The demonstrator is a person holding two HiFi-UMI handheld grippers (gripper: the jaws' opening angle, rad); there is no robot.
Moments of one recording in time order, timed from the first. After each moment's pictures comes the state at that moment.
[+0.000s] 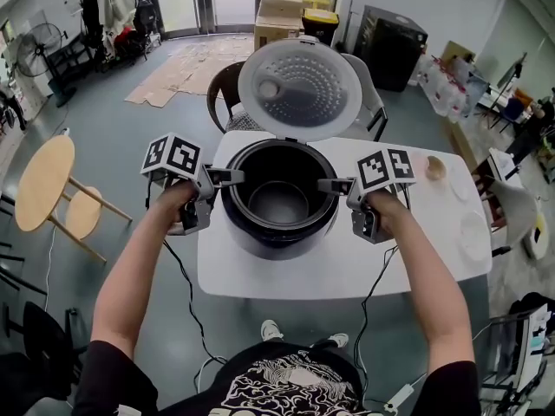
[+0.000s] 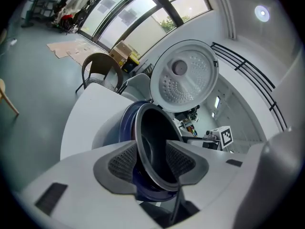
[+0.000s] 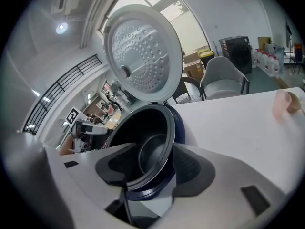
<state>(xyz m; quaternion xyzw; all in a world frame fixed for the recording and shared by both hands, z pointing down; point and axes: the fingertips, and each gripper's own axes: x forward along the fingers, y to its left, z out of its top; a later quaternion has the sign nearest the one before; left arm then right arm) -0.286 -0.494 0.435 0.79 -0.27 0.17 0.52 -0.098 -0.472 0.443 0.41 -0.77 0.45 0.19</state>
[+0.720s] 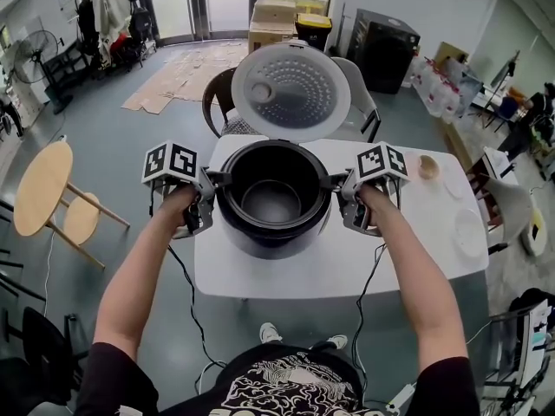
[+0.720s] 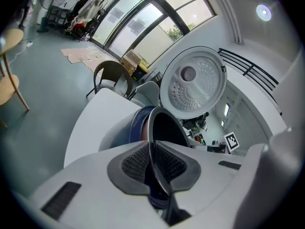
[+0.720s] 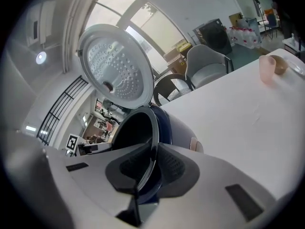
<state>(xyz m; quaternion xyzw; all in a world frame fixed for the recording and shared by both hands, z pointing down) -0.298 -0.496 0.442 0.77 -0.34 0.15 0.52 -0.080 -0.468 0.451 0.44 -0.71 0.55 0.11</state>
